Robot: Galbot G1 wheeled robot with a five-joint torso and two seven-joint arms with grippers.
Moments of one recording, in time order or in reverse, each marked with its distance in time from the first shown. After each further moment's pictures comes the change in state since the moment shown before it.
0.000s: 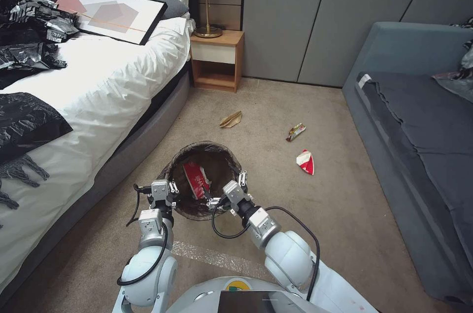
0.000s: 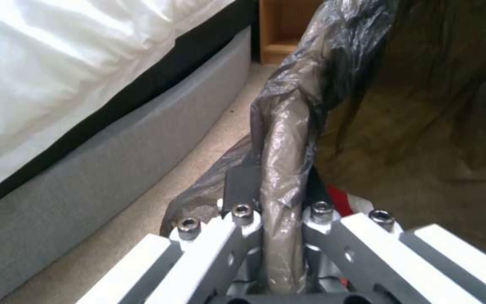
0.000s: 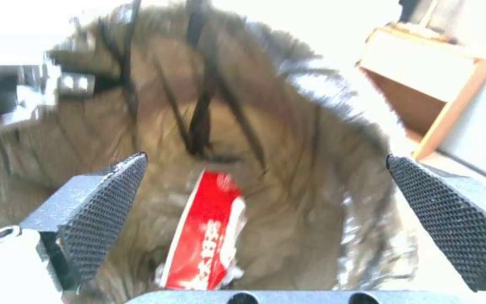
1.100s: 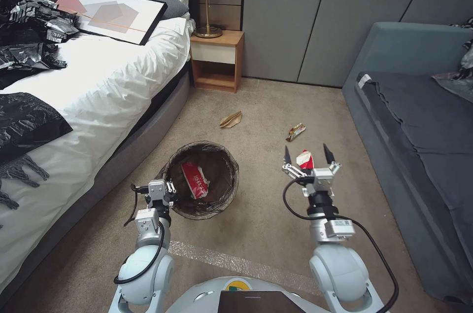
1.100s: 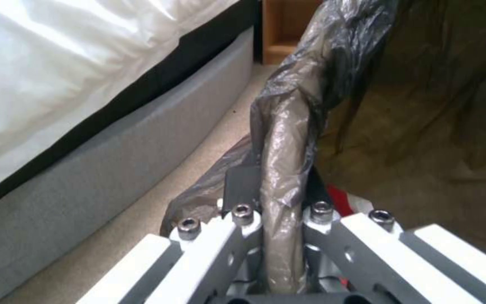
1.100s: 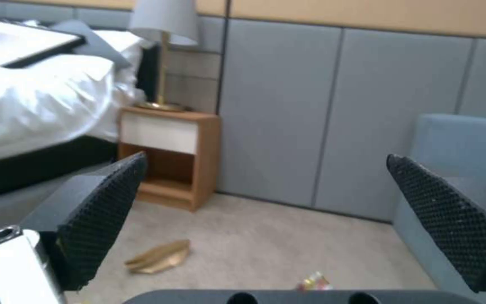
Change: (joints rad) left arm -0.006 0.017 -0.024 0.007 -0.038 -0.009 0.003; right arm -0.364 0.239 0.551 0.071 -0.042 0.443 0.153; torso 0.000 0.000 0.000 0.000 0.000
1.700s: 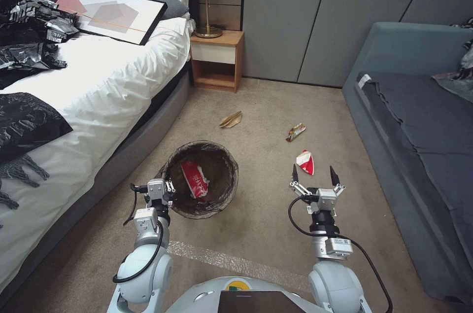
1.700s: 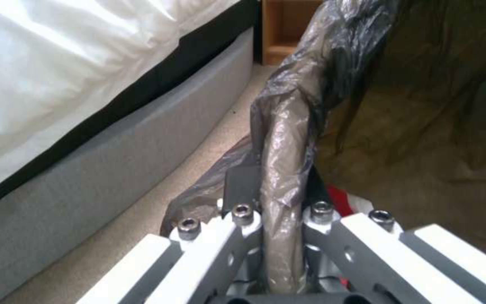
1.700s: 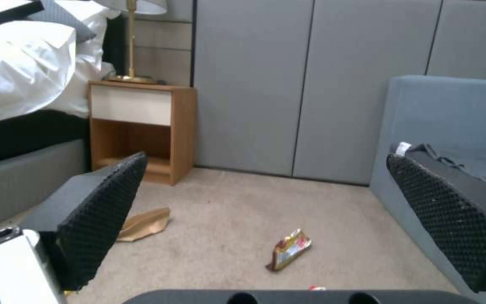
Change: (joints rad) left arm -0.004 0.007 -0.003 0.003 -0.008 -0.001 0.000; right arm -0.048 0.074 0.038 -0.120 -0.003 0.127 0.002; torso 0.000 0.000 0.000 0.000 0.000
